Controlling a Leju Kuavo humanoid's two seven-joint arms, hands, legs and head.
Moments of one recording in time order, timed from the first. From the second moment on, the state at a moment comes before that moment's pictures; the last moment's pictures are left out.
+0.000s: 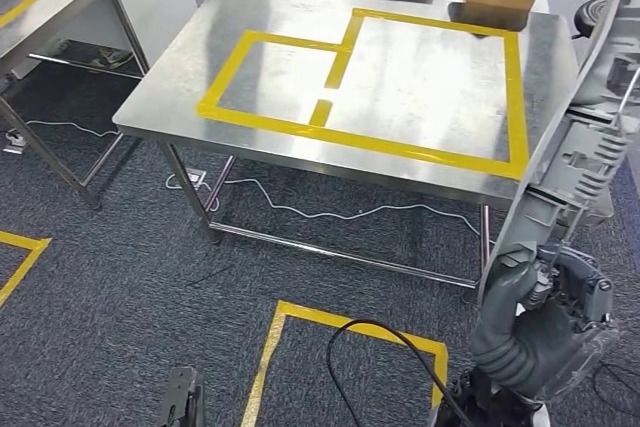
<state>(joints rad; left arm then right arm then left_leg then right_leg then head) -0.11 -0.31 1.19 -0.20 -0.85 0.15 -0.61 0.14 0.16 0.44 -1.81 0.42 -0.68 -0.60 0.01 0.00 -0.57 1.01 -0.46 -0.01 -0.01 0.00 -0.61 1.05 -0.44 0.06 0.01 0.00</state>
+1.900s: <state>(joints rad) -0.09 -0.31 1.20 -0.20 -0.85 -0.21 -0.56 0.14 0.18 0.38 -1.74 0.55 -0.68 -0.66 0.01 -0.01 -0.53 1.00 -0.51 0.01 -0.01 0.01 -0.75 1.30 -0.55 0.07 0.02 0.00</state>
